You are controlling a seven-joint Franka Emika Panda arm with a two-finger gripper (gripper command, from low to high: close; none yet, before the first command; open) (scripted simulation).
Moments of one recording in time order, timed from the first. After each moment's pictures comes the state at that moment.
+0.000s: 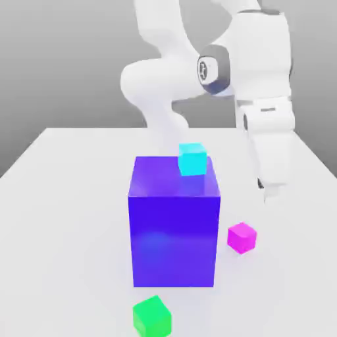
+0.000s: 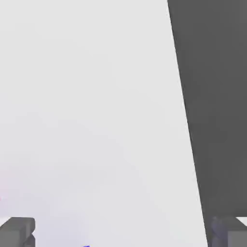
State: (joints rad) arm 0.58 -0.27 -0.13 -2.85 -0.07 2.77 -0.34
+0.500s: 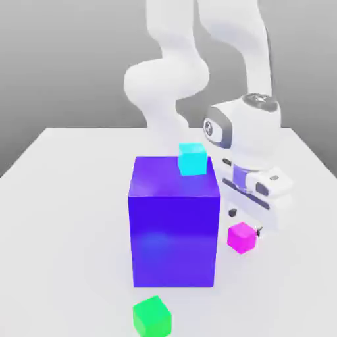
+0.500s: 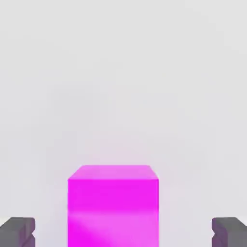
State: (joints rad) arm 0.66 0.12 0.01 -2.97 0.22 3.10 -0.92
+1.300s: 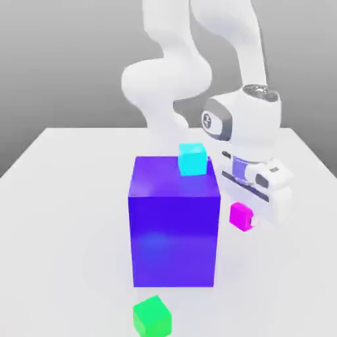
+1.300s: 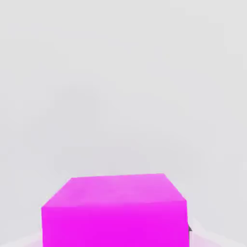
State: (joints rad) arm 0.56 -0.04 0.00 -2.94 -0.02 2.92 -0.74
